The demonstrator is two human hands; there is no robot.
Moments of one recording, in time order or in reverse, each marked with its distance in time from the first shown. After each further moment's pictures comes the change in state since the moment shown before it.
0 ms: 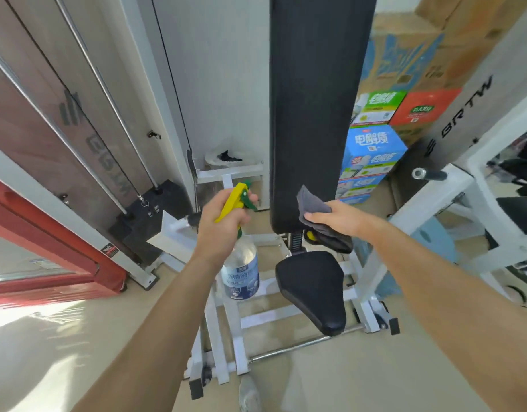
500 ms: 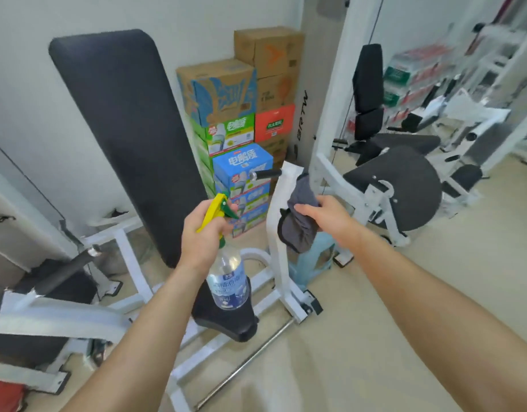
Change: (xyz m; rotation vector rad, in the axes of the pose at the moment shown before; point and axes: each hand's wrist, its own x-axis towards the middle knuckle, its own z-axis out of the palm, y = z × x) left_hand -0.114 0.048 0.266 -0.005 -0.351 0.086; right_hand -0.247 0.175 -0.154 0.552 0.596 0.051
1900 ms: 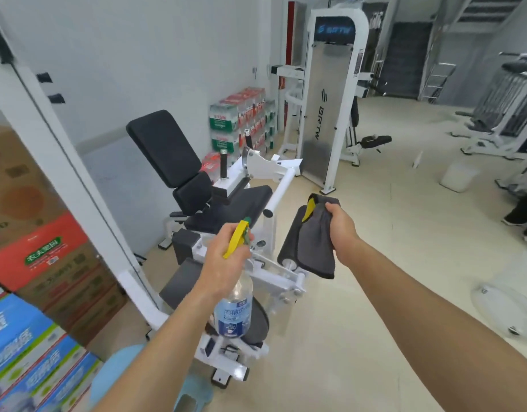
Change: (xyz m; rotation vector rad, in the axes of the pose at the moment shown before) left_hand 0.270 -0.013 0.830 0.237 -0.691 0.212; right_hand 0.227 0.142 -0.761 0.710 0.795 0.272
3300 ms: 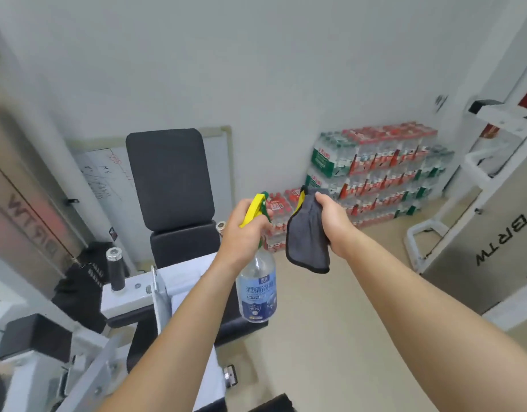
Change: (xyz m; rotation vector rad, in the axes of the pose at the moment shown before) left_hand 0.903 -0.063 0.258 -0.112 0.827 -0.282; right_hand 0.898 -0.390 0.234 -0.489 -0.810 0.001
